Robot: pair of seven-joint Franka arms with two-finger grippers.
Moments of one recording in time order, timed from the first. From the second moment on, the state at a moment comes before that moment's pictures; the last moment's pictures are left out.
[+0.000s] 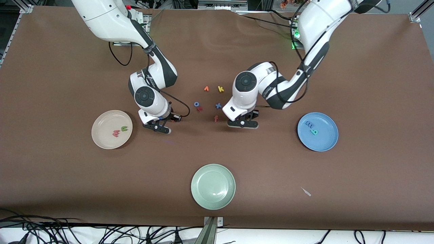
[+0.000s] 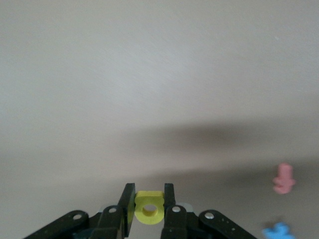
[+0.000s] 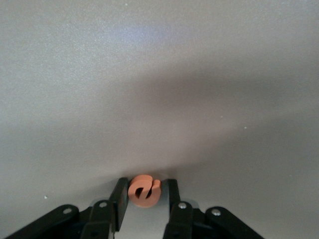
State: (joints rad) left arm -0.21 0.63 -0.48 -1.68 0.42 2.16 -0.71; right arm 0.40 0.58 0.10 -1.94 0.05 2.45 0.72
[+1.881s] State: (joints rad) left arm 0.21 0.56 -0.49 -1.78 0.45 1.98 0.02; right arm 0.38 0.54 -0.22 -1.82 0.04 2.11 0.04
